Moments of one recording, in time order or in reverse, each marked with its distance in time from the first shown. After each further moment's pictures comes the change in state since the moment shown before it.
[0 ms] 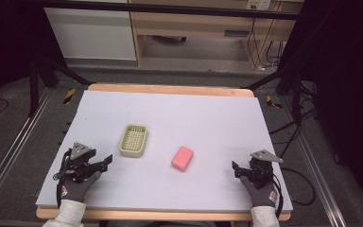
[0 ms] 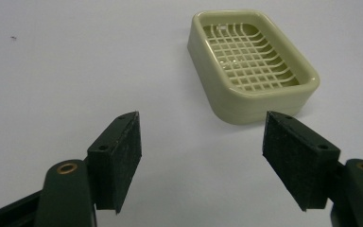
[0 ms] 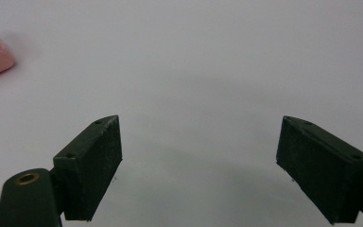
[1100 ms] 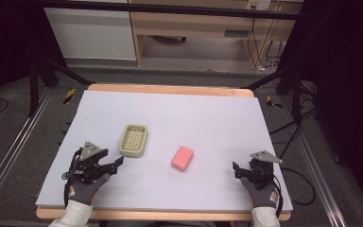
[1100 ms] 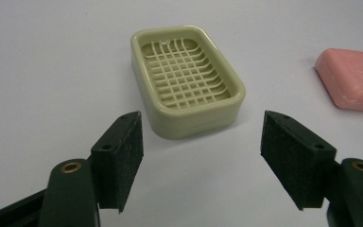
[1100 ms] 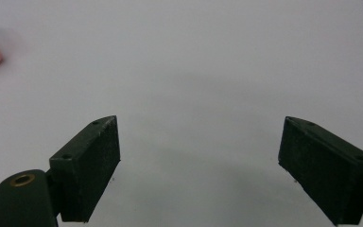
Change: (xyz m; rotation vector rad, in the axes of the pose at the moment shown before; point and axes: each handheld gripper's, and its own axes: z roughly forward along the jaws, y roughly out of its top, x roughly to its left) left arm -0.034 0.017 -0.004 -0.009 -0.106 0.050; right arm 0.001 -0.001 -0.001 0.010 -0.032 -0.006
